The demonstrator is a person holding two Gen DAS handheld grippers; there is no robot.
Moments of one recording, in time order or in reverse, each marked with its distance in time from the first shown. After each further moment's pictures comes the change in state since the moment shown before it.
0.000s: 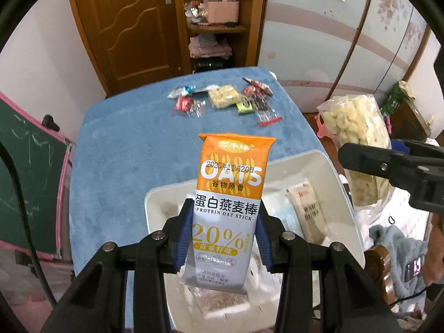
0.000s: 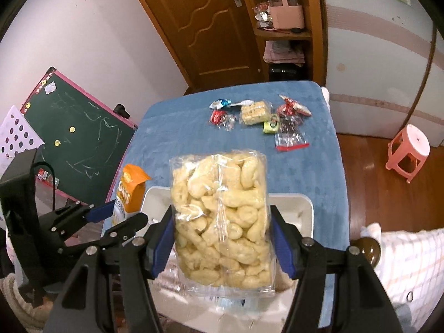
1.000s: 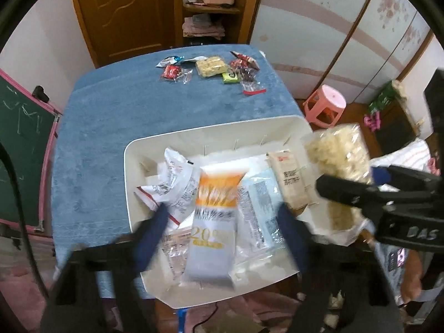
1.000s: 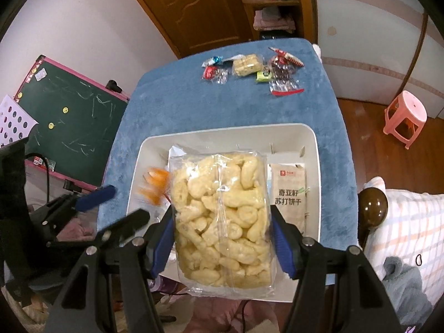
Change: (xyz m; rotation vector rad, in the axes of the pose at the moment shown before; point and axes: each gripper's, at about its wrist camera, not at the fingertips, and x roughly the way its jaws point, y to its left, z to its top) left arm -0.004 -0.009 -0.042 -0.053 0.067 -0.075; right arm 0.010 0.002 -0.058 0.062 0.143 -0.017
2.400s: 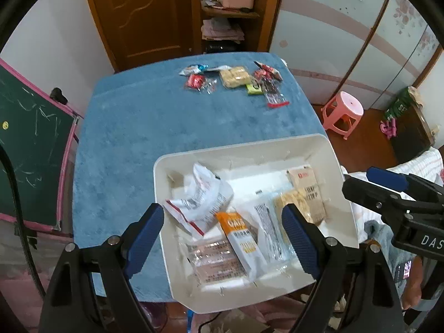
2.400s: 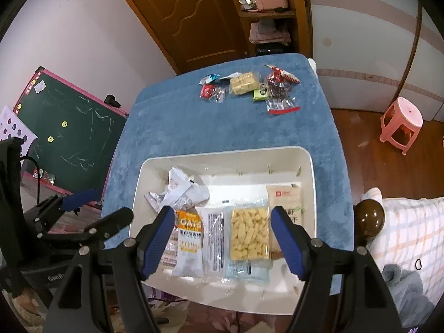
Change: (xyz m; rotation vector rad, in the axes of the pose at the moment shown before) left arm -0.015 0.018 0.032 -0.021 -0.002 0.099; right arm -0.016 0.003 0.018 0.009 -0.080 -0.014
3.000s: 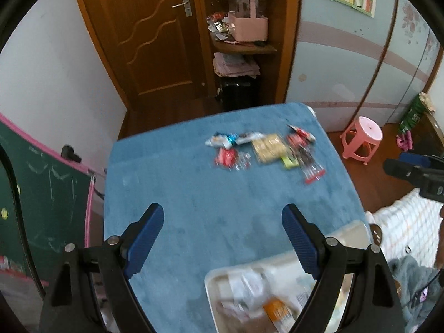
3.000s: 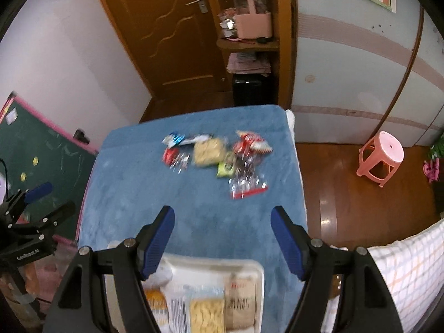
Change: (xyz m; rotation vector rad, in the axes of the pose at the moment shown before) left arm 0.022 0.048 0.163 0.070 -0.124 0.103; right arm 0.017 -0.039 0.161 -0.004 -0.078 -0.137
